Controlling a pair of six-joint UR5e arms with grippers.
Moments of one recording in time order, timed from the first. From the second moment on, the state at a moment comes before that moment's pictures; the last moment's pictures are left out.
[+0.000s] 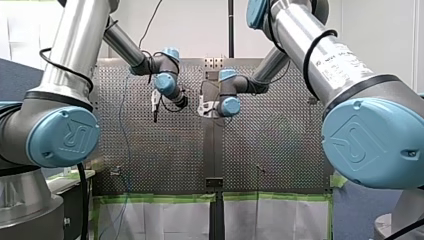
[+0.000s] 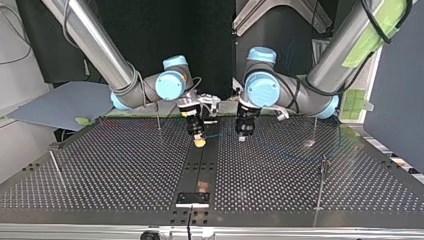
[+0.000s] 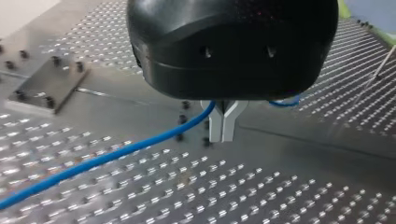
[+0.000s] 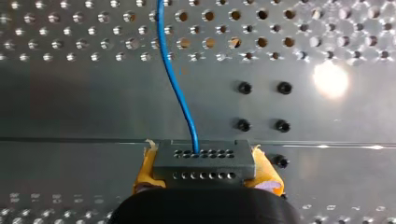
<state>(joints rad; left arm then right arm) -0.33 -1.87 -1.65 -2.95 -1.73 -1.67 2.27 -0.86 1.24 -0.34 1.62 1.59</state>
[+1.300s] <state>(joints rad) -0.50 -2.14 -1.70 -2.64 -1.83 -1.73 2.21 -0.85 1.57 -0.66 1.66 1.61</state>
